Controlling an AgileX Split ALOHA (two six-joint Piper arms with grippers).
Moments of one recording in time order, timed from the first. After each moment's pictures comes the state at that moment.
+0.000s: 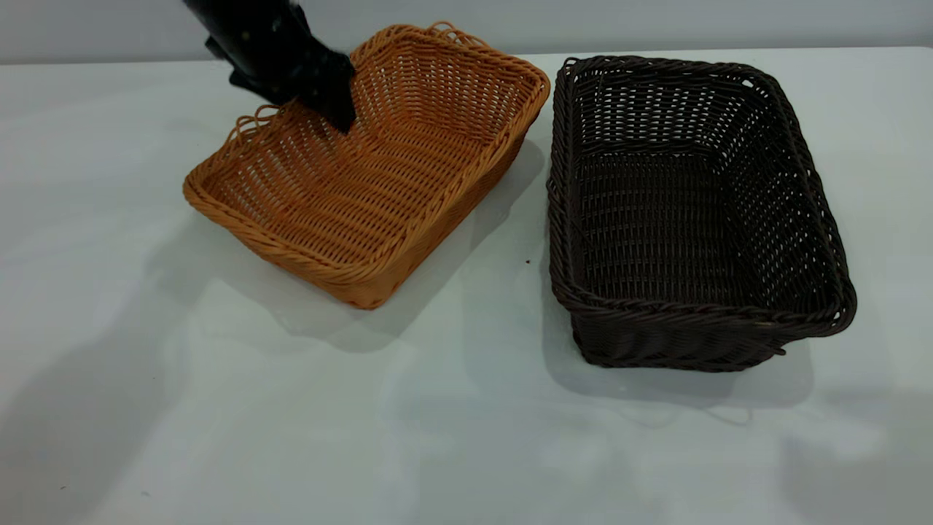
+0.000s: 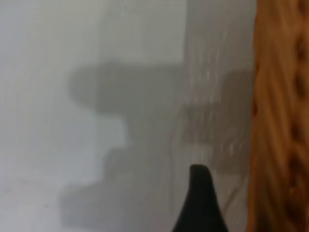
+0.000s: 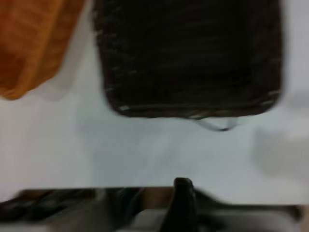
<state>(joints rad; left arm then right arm) -0.23 2.53 -1.83 -0.32 0.45 0.51 0.07 1.08 -0.56 0.51 0.74 -0.08</state>
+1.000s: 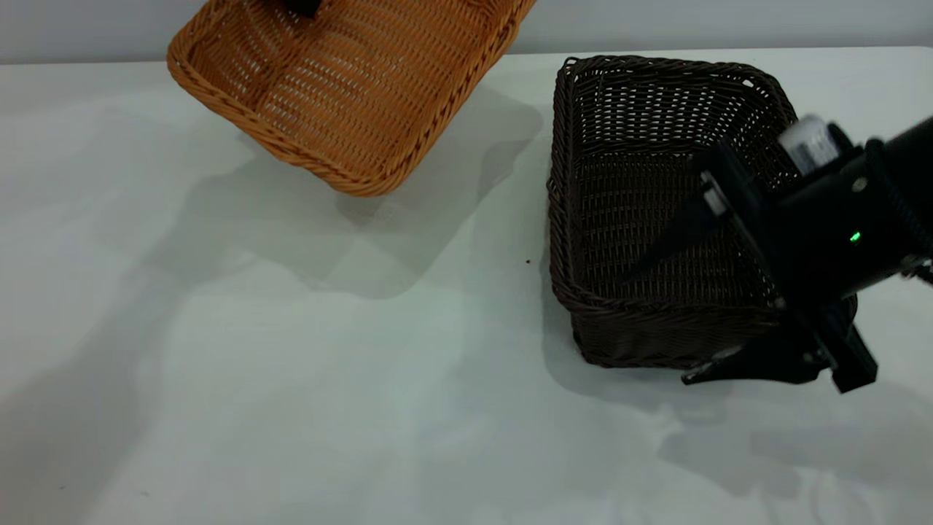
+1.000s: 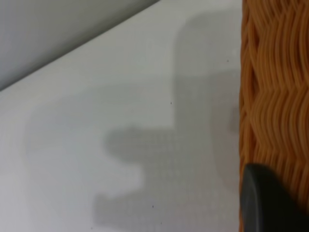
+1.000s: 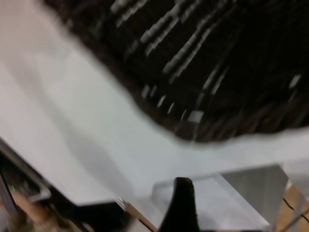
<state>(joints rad) -0.23 2.35 -1.83 -0.30 0.41 0.52 0.19 2.02 -0.58 1.72 0.65 -0.69</state>
